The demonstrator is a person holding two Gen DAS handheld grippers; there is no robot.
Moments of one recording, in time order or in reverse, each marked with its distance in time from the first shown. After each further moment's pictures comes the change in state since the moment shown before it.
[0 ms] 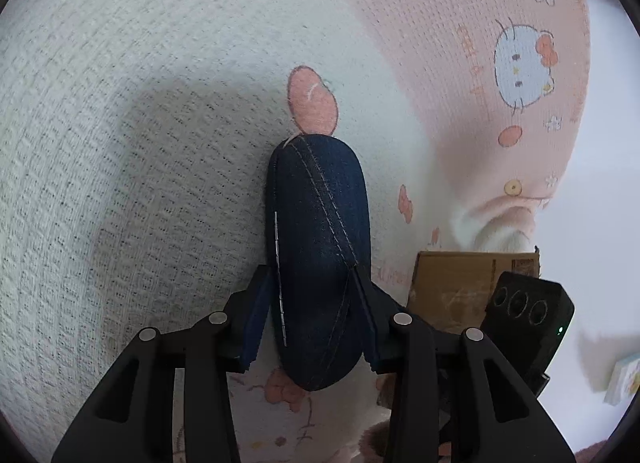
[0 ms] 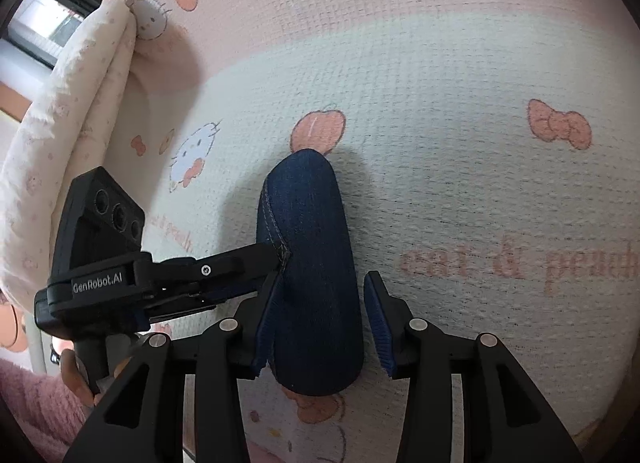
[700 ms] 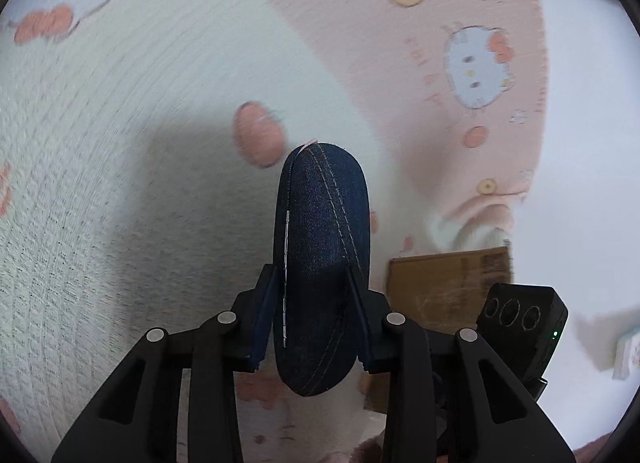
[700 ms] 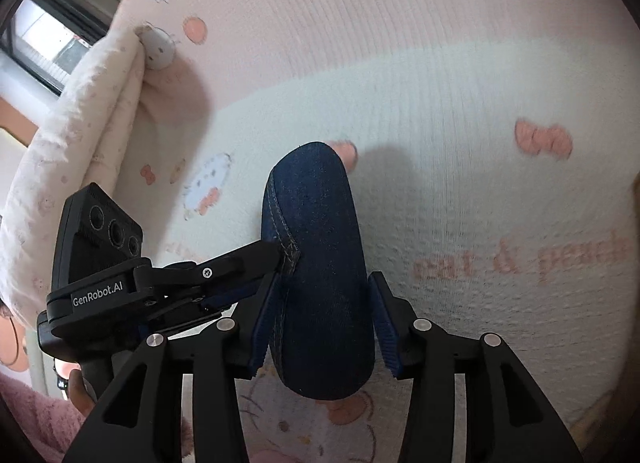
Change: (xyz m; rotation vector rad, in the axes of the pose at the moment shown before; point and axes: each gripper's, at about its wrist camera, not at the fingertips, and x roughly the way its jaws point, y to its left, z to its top) left arm -0.032 -0.034 -0.007 0.105 -0.093 -0.067; right arm -0.034 0.019 -0.006 0.038 -0.131 -0.005
